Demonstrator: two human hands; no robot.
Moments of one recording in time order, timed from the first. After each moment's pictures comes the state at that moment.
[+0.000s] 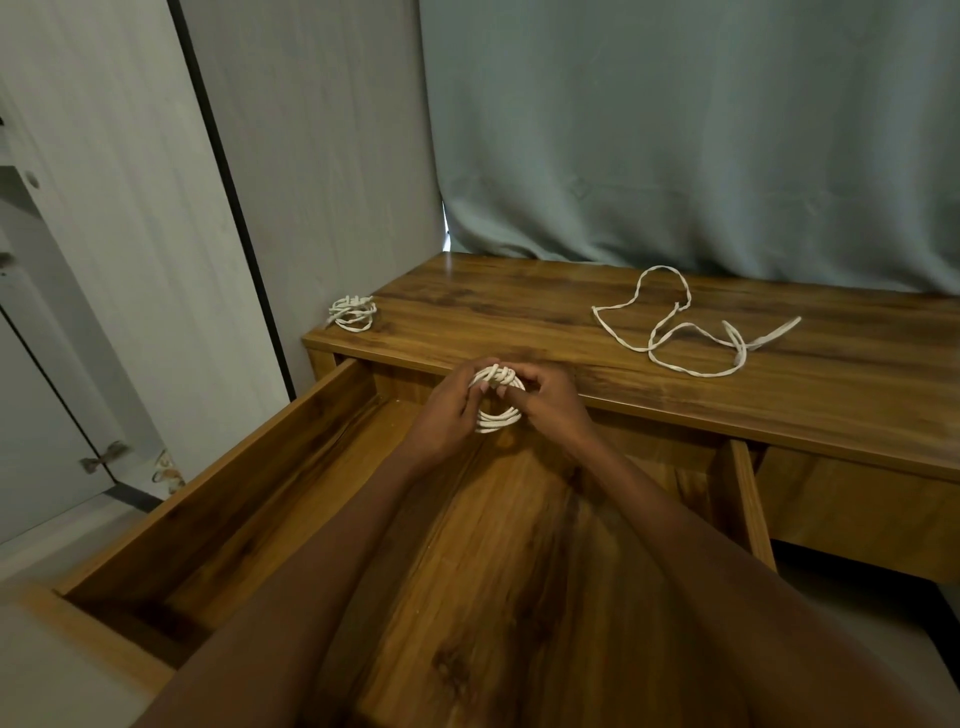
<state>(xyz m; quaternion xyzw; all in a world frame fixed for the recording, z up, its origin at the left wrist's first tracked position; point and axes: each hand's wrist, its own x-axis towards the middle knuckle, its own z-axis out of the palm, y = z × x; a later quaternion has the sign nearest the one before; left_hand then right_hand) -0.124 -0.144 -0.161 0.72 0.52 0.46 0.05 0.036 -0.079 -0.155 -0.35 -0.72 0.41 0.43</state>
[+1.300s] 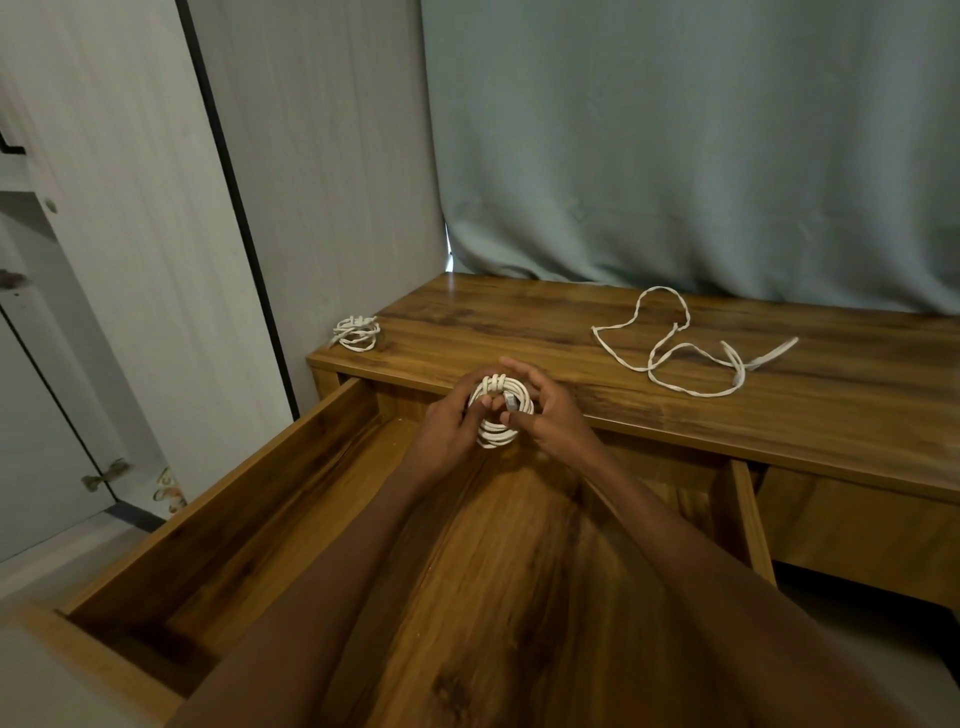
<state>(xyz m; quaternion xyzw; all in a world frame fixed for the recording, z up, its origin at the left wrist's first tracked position) -0.119 -0.156 -0.150 0.67 0.53 0.50 0.14 0.047 -0.088 -0.143 -0.25 -0.73 0.49 0.41</state>
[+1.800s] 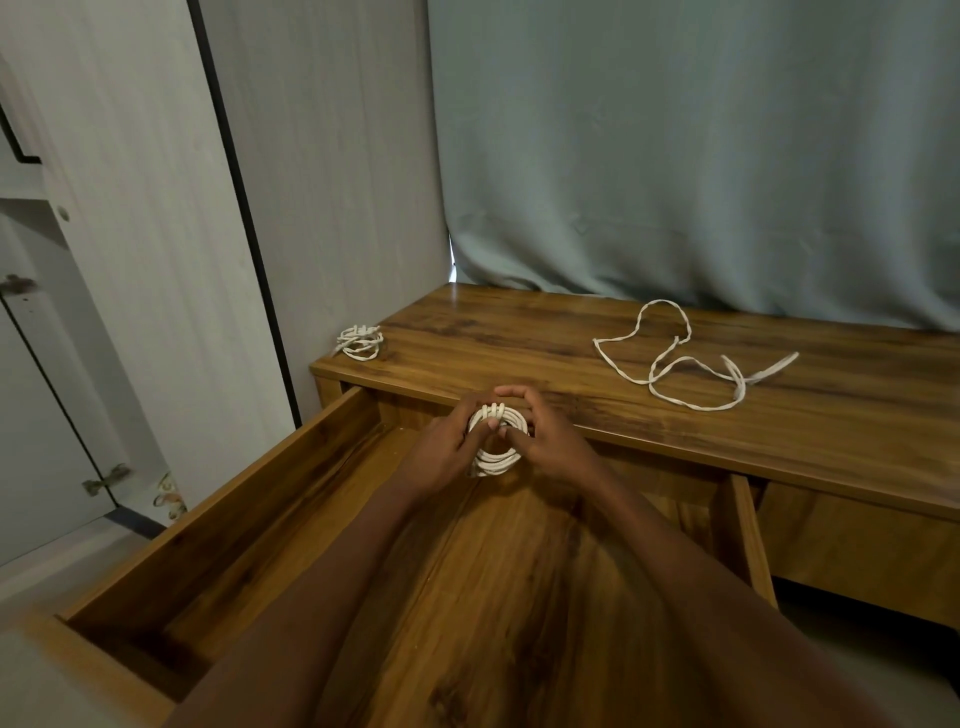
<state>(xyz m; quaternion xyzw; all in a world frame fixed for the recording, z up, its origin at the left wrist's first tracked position) -0.129 -0.154 -0.158 0.71 0.56 0.41 0.08 0.050 -0.090 -0.148 -0.27 -0.80 0.40 0.36</state>
